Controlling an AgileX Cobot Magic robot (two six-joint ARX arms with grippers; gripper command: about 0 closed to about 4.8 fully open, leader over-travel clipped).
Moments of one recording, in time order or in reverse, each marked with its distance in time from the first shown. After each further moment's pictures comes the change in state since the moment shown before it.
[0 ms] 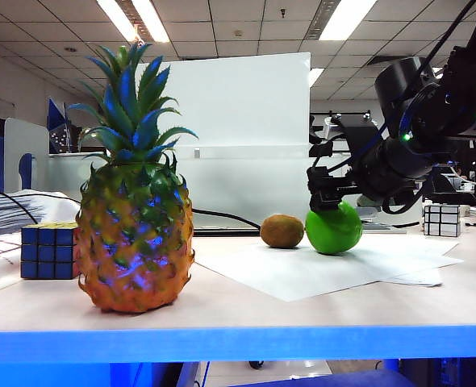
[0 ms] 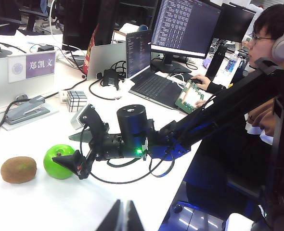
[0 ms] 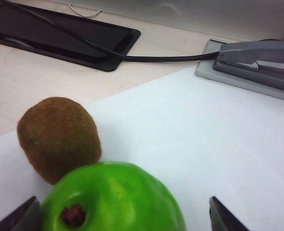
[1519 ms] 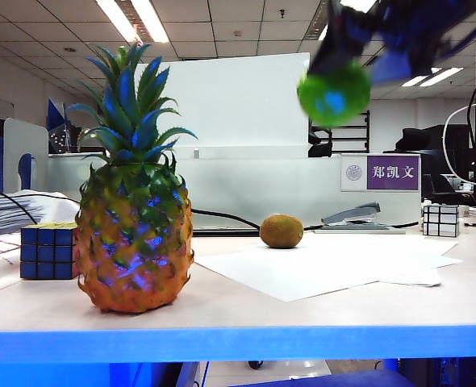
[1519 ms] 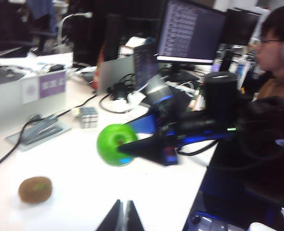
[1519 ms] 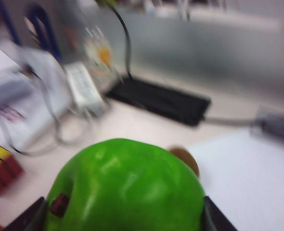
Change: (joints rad) left arm 0.000 0.018 0.000 0.095 -0.018 0.025; right arm 0.120 -0.719 -0.140 -0.426 -0.134 0.082
